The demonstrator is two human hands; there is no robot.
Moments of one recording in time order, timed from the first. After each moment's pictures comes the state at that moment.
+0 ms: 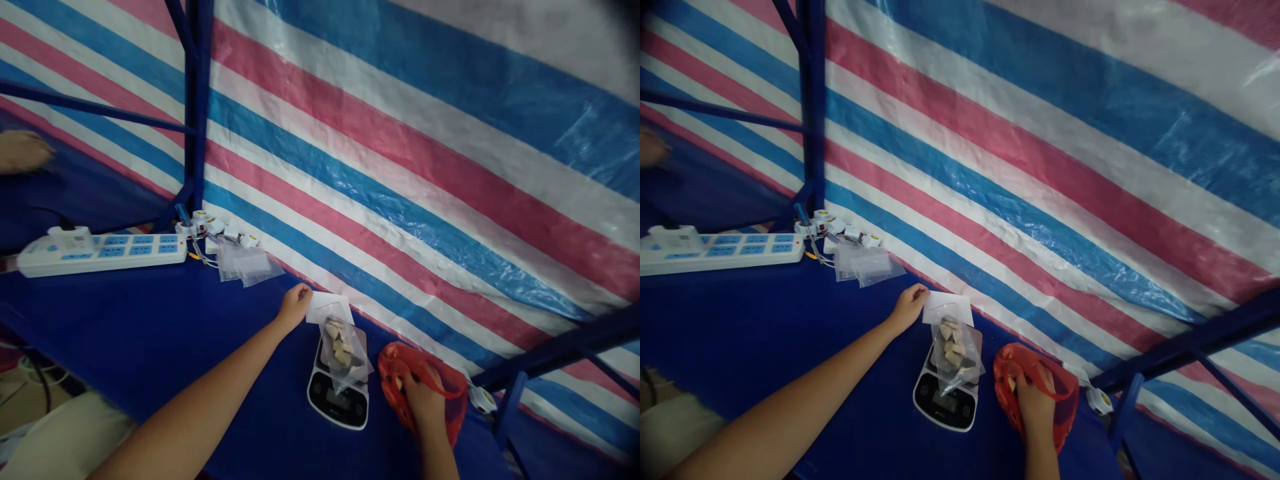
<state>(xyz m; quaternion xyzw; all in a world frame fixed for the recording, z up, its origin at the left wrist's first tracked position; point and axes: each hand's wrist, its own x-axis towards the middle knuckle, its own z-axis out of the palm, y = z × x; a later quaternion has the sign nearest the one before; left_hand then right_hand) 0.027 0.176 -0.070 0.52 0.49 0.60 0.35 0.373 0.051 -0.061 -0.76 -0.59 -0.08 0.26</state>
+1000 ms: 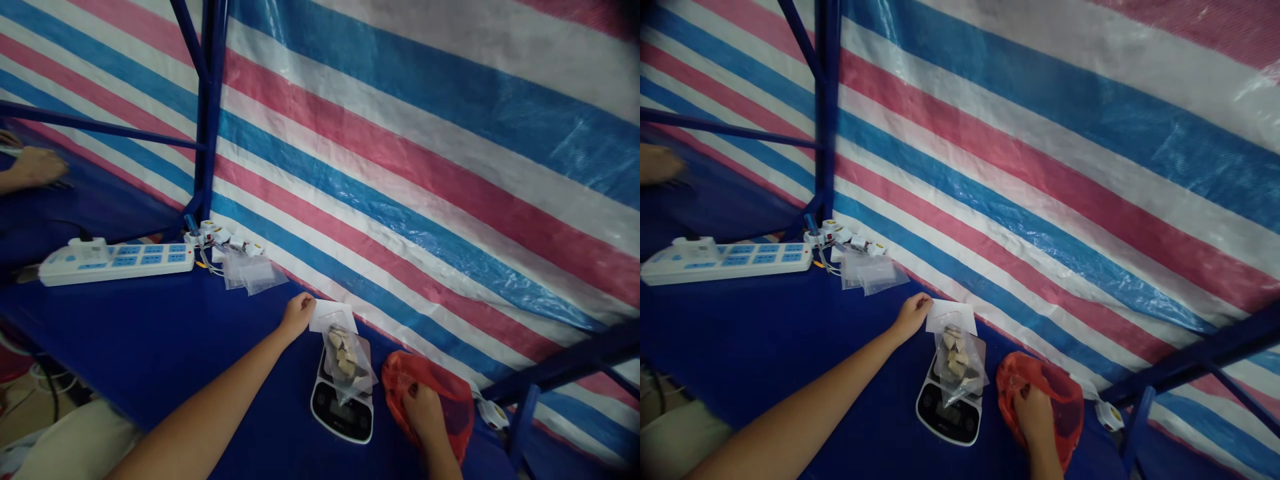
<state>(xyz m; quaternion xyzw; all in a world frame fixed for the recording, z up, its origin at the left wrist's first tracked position) 0.024 0.173 -0.067 0.53 0.49 0.59 0.35 0.373 0.054 -0.081 -0.78 -0.59 -0.03 0.19</state>
